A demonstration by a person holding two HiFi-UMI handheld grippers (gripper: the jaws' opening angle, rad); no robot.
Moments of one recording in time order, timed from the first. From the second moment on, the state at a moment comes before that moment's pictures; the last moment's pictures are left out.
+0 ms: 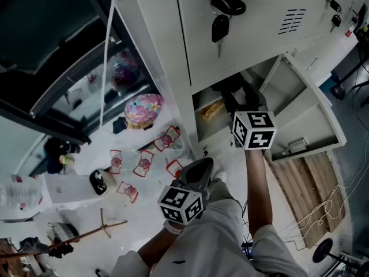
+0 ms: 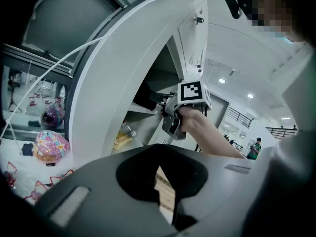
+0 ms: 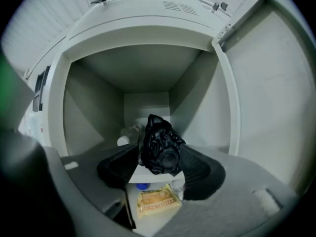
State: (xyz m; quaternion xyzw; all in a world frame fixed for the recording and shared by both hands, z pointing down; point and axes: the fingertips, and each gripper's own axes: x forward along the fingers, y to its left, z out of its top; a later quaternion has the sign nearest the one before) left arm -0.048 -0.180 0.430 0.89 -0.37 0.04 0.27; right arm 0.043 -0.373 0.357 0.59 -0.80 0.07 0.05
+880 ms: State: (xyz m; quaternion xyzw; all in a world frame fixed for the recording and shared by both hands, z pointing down) left arm -0.045 -0.188 0.433 0.88 -0.37 0.04 0.28; right arm 0.039 -0.395 0.366 0.61 -0.79 0.06 0.04
